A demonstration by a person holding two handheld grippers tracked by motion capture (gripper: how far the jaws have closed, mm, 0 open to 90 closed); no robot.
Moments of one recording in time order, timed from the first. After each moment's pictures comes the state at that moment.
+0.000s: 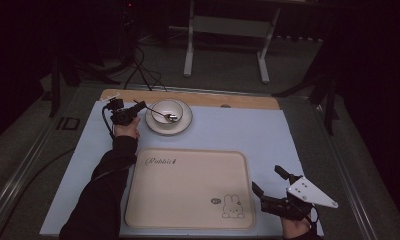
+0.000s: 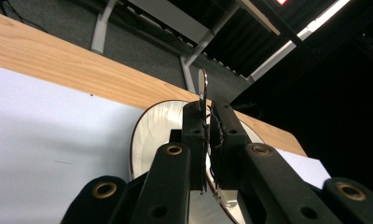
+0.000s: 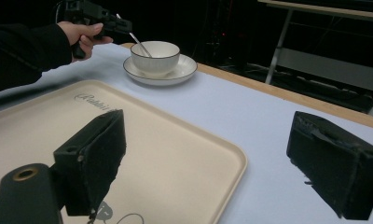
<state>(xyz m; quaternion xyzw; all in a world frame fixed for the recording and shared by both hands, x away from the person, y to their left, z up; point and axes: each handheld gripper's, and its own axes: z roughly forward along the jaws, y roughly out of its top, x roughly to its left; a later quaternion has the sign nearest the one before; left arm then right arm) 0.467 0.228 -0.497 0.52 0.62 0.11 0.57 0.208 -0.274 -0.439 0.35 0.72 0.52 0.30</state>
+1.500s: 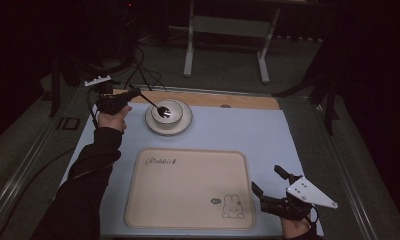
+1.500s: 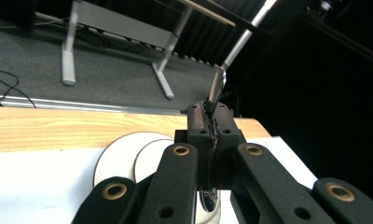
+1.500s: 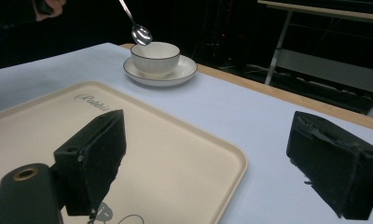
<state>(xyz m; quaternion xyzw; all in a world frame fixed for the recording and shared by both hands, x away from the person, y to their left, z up) 0.432 0.239 -0.403 0.60 0.53 0.13 0.59 0.208 -0.273 -0.438 0.35 0.72 0.52 0.30</state>
